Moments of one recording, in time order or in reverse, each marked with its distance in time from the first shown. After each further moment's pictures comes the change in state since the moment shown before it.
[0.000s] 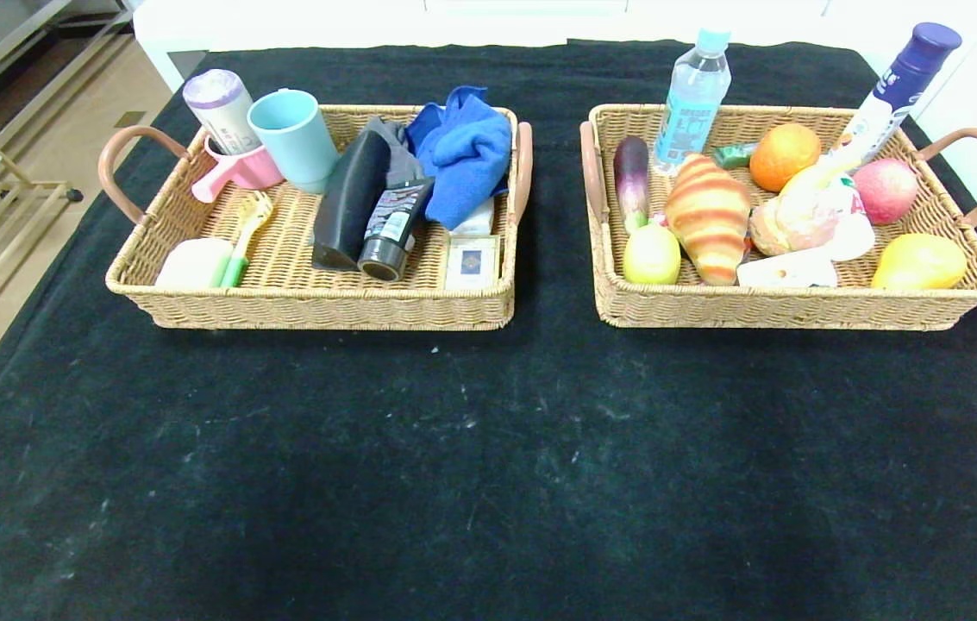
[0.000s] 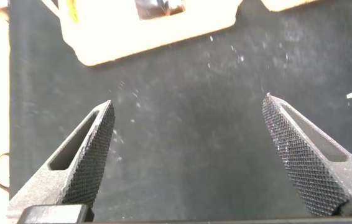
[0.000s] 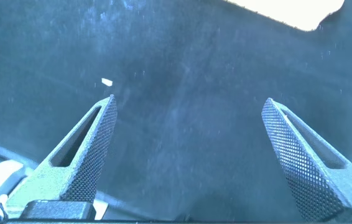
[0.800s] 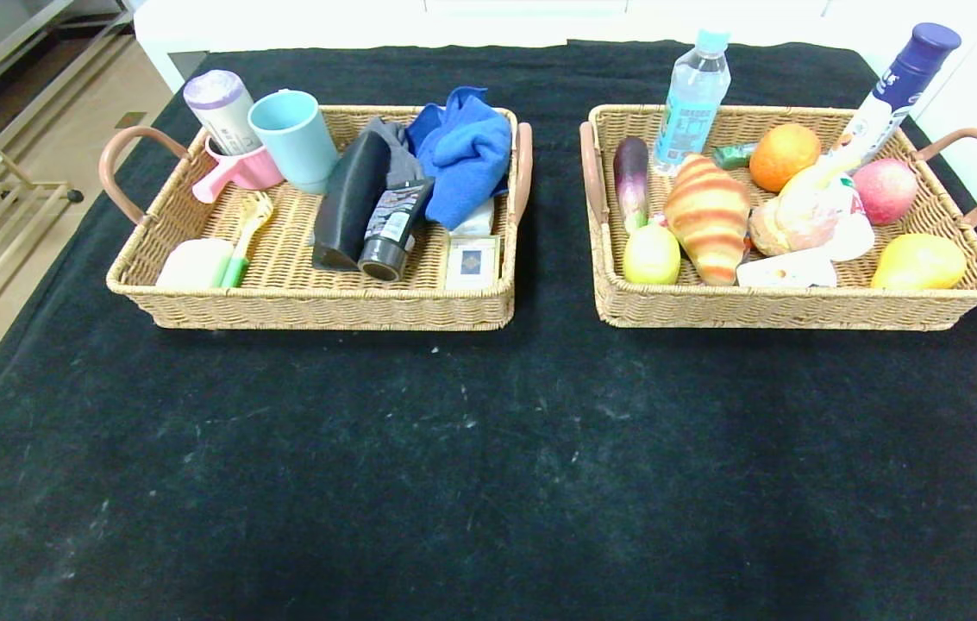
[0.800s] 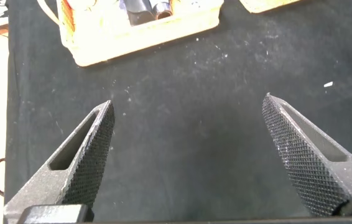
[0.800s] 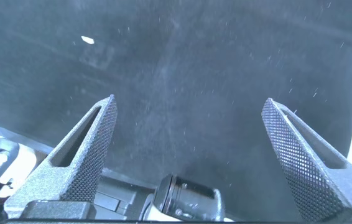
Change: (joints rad) left arm 0.010 -0.183 -0.014 0.131 -0.045 -0.001; right arm 0.171 -0.207 0.198 0.024 -0.214 0.039
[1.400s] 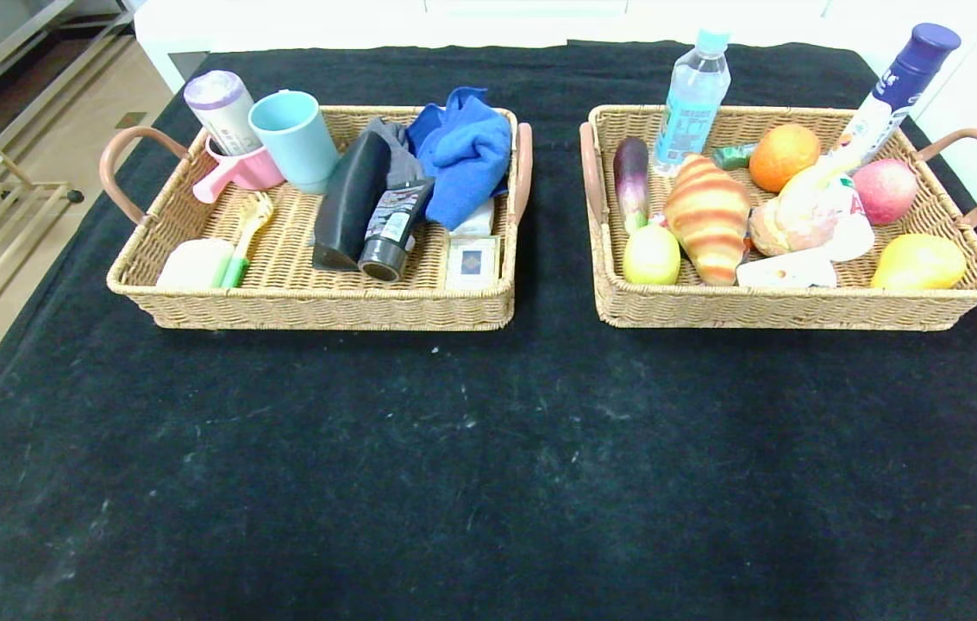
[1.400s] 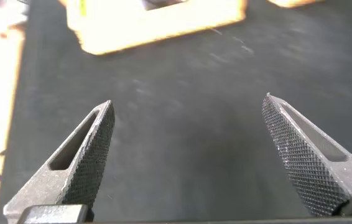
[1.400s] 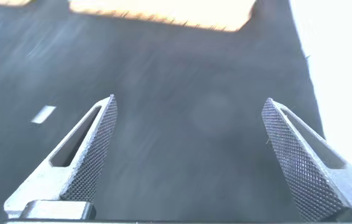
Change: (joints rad) left arm -0.004 -0.115 0.285 -0.216 0.082 -0.021; right arm -0.003 -0.177 0.380 -0.547 -0.191 0.163
